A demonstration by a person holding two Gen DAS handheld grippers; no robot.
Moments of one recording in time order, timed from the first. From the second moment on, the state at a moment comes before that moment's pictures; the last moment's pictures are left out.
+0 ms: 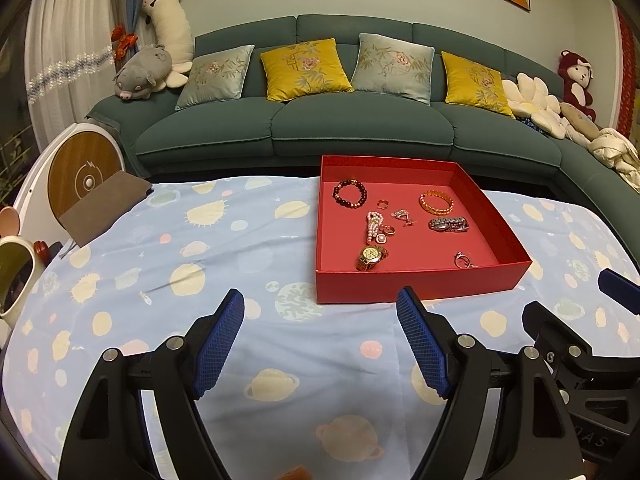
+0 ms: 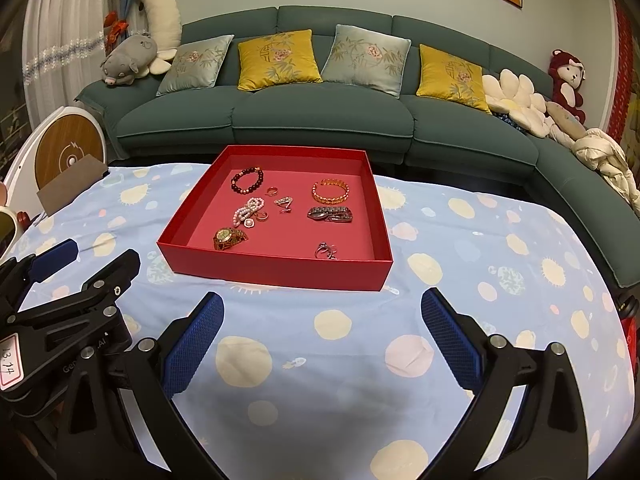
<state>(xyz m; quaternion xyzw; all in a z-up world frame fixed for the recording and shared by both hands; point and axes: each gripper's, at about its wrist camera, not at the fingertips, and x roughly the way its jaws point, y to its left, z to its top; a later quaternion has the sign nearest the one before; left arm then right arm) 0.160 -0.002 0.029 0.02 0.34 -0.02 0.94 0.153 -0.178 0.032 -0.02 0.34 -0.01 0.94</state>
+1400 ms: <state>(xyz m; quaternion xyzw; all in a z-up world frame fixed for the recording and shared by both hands) 0.157 -0.002 0.031 0.02 0.34 -0.01 0.94 0.152 -0.178 0.030 -0.02 0.34 -0.01 0.94</state>
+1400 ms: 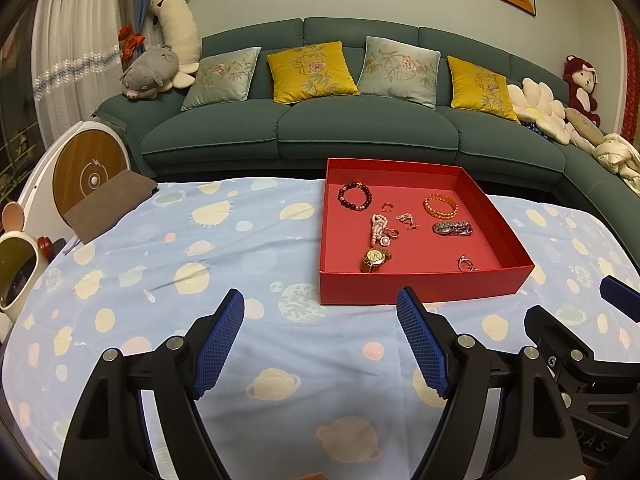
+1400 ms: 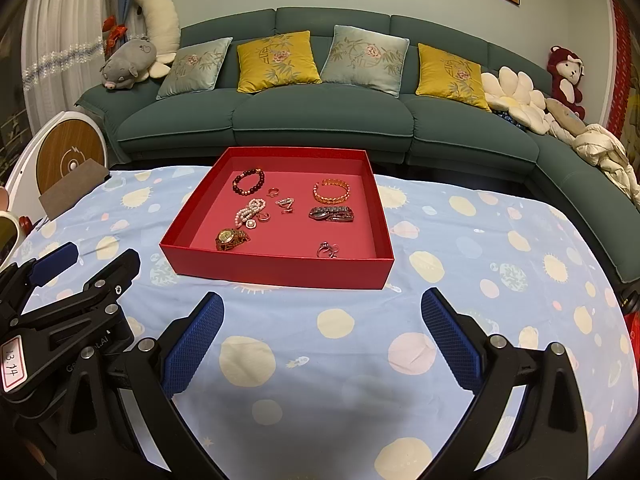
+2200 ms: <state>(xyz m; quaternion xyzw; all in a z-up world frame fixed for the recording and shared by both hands) 0.159 0.000 0.025 0.01 0.35 0.00 0.94 0.152 -0.177 0.027 -0.02 0.35 -0.02 0.94</state>
